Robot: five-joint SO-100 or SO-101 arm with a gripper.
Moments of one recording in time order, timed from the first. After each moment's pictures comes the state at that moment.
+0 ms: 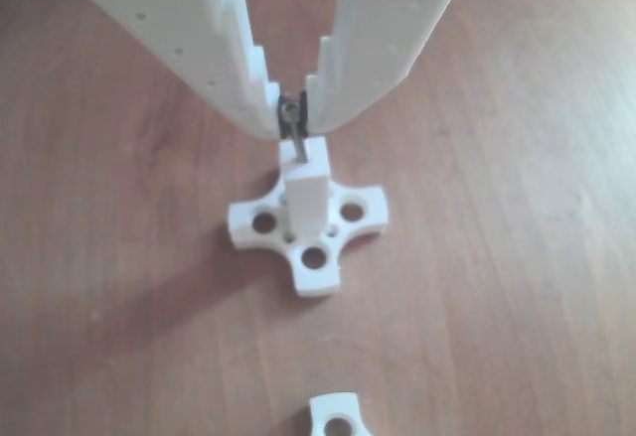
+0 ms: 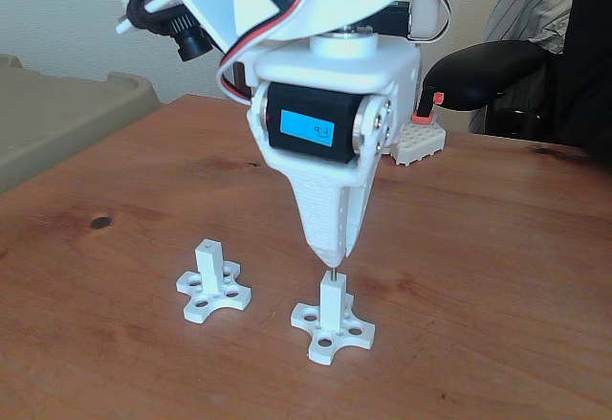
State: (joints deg) arm -9.5 84.6 89.9 74.4 8.3
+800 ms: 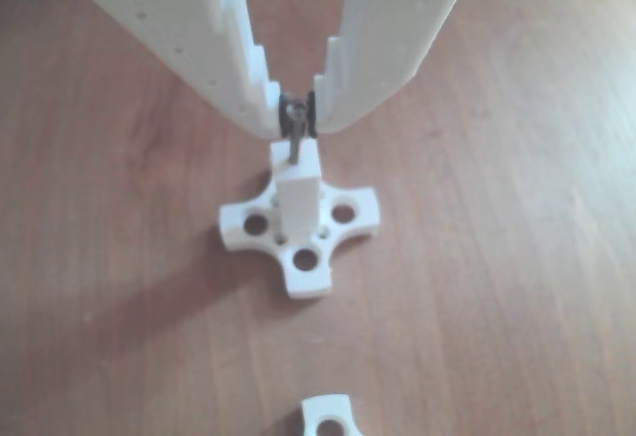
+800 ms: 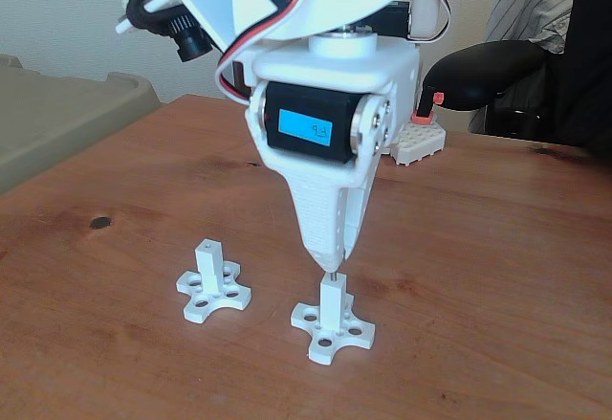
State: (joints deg) arm -9.5 84.6 89.9 74.2 9.0
